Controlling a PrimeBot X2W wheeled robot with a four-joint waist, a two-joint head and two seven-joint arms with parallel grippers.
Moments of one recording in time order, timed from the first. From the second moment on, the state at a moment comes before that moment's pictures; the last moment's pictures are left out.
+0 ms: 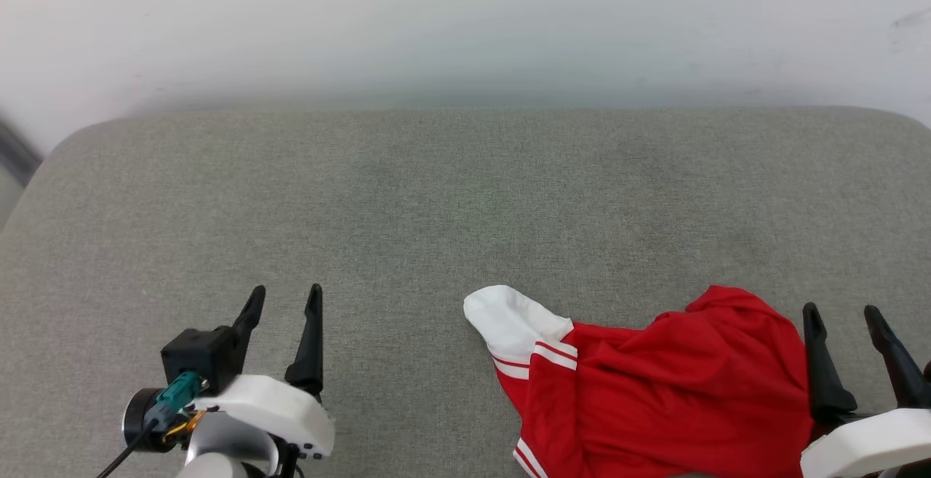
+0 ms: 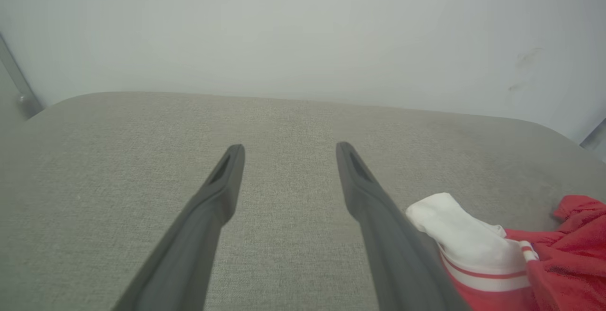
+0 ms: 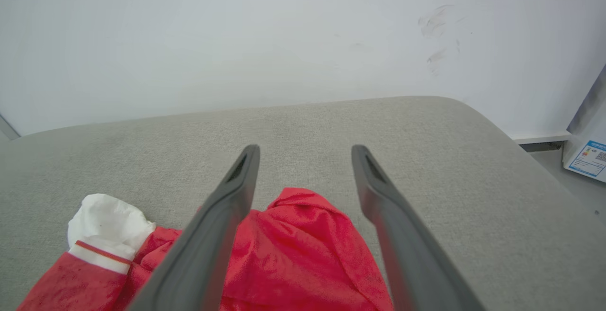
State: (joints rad) left arm -0.12 0.41 -0.42 0.04 -0.61 0.26 -0.15; right arm 0.11 -0.06 -0.18 -0.14 0.18 0.13 0.06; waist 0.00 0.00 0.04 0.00
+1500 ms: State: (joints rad) left arm -0.55 0.47 -0.69 0.16 -0.60 0.04 0.43; right arm 0.02 -0.05 -0.06 -0.24 0.24 0.13 -0.03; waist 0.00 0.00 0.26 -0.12
